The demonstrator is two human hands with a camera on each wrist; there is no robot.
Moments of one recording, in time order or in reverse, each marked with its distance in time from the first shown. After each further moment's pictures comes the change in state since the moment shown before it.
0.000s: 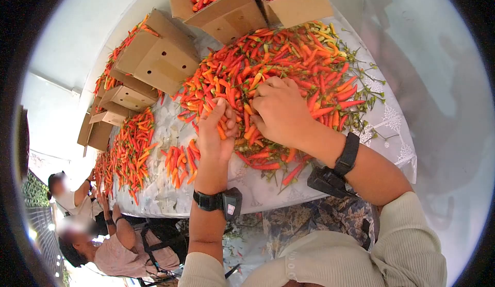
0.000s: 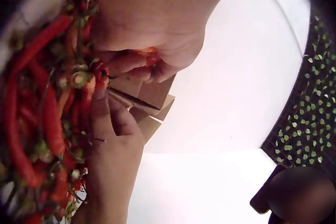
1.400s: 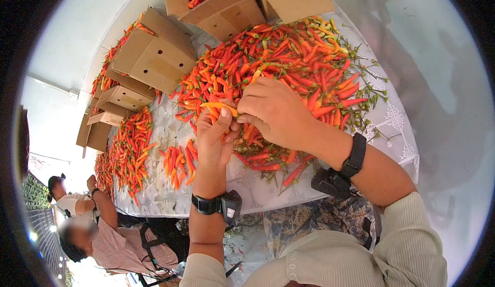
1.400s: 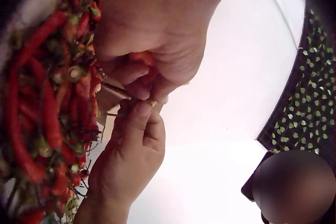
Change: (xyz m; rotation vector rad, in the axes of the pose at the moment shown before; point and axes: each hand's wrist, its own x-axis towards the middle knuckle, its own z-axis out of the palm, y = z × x) left_hand -0.008 -0.003 -0.002 0.098 -0.207 0.050; right_hand 0.008 -0.002 -0.009 0.383 0.207 -0.214
